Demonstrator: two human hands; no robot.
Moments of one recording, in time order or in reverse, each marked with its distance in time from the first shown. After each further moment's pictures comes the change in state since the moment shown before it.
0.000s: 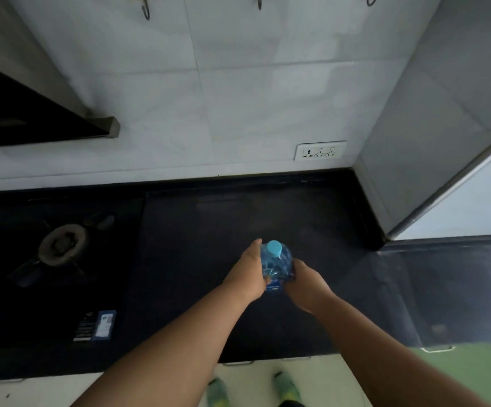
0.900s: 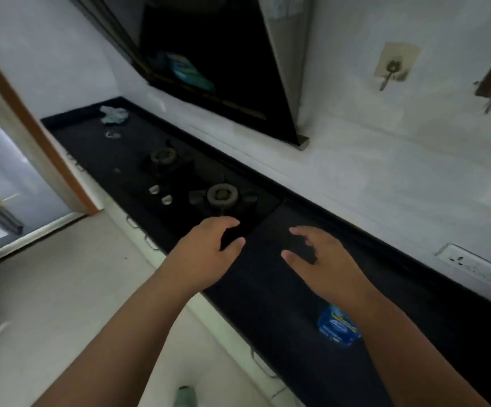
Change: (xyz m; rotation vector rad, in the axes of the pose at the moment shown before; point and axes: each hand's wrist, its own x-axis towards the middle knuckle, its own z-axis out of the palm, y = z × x) left_hand -0.290 -0.022 -0.132 -0.220 0.769 -0.389; right_hand -0.108 -0.181 -0.051 -0.133 -0.220 -0.967
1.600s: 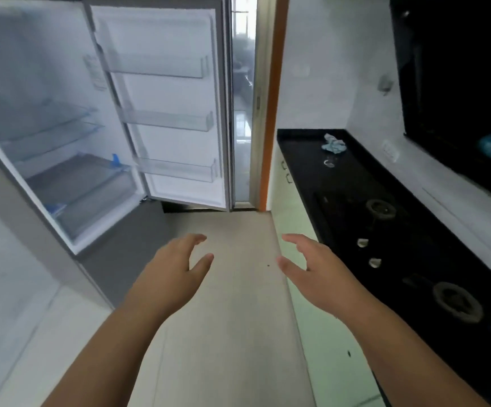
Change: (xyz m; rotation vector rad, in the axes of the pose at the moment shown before) left_hand -0.210 -0.337 -0.249 0.054 0.573 -0.699; right_hand 0.085 -0.379 0.320 -0.132 -0.565 -0.573
